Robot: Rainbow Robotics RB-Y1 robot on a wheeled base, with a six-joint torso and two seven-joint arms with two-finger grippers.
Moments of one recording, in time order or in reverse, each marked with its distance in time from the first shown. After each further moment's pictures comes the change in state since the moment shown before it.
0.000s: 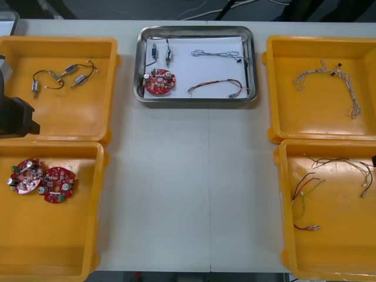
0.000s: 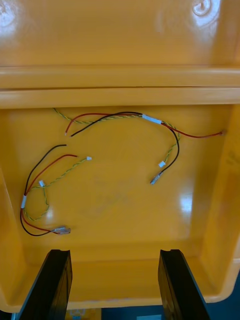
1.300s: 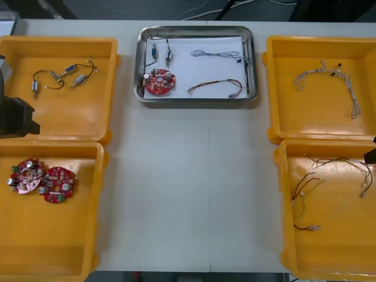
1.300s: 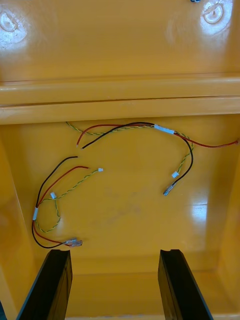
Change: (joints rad) right arm 0.000 0.044 0.000 0.009 0.030 -0.023 0.000; left arm 0.000 0.000 0.000 0.000 0.000 0.000 0.000
